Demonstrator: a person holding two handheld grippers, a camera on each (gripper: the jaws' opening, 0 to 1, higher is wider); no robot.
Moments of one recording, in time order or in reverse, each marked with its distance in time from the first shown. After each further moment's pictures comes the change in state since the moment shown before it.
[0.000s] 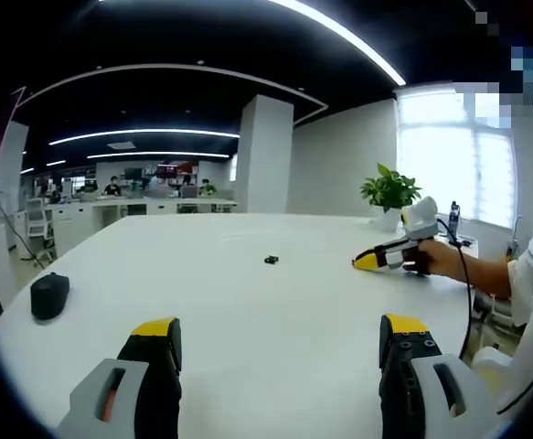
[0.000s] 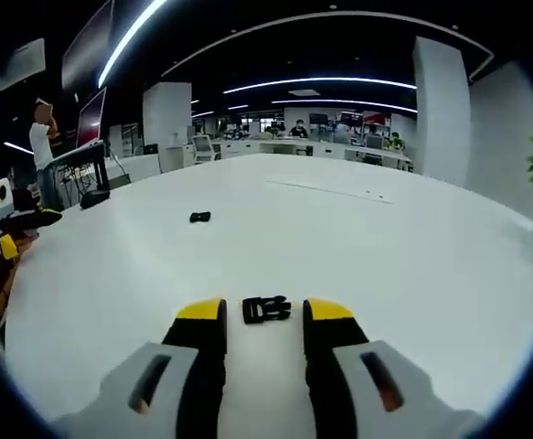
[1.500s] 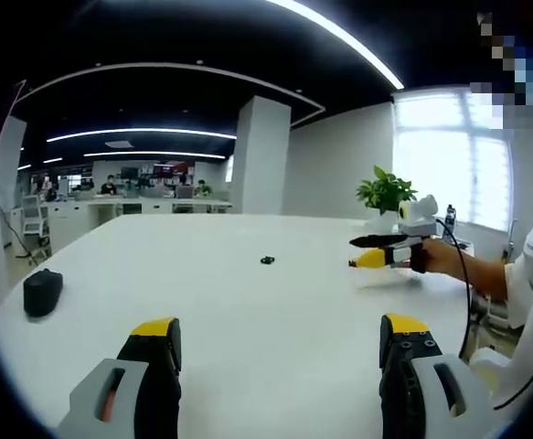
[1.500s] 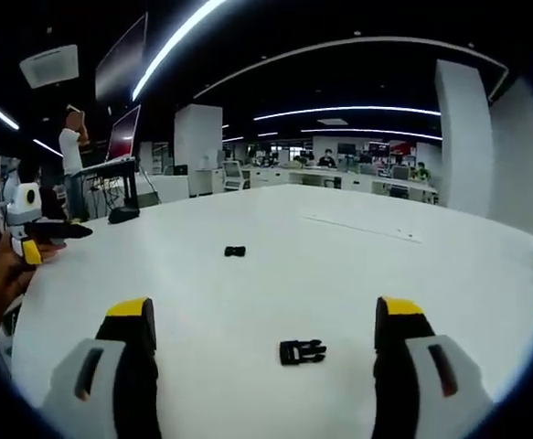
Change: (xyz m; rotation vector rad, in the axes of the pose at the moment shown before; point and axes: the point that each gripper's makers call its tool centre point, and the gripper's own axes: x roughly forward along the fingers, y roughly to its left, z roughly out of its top) left arm 0.004 0.000 -0.002 -0.011 -0.009 -0.031; right arm 0.002 0.031 0.033 -0.063 -0.150 0.129
